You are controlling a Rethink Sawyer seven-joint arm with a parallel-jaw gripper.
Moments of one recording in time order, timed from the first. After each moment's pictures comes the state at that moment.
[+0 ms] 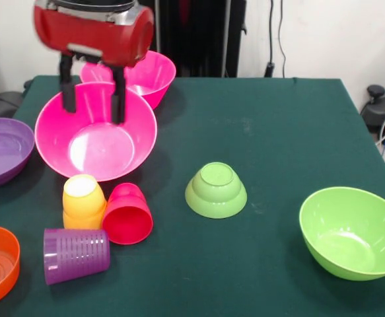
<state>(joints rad) -0.49 -0.67 0.28 1.17 -0.32 0.91 1.93</state>
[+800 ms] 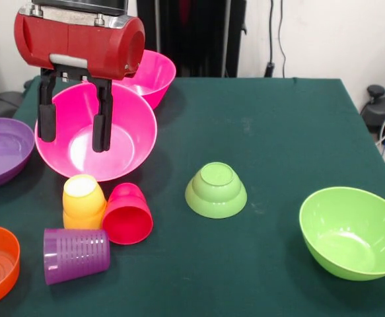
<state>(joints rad) -0.50 -0.68 0.28 1.22 -0.32 0.65 1.93</state>
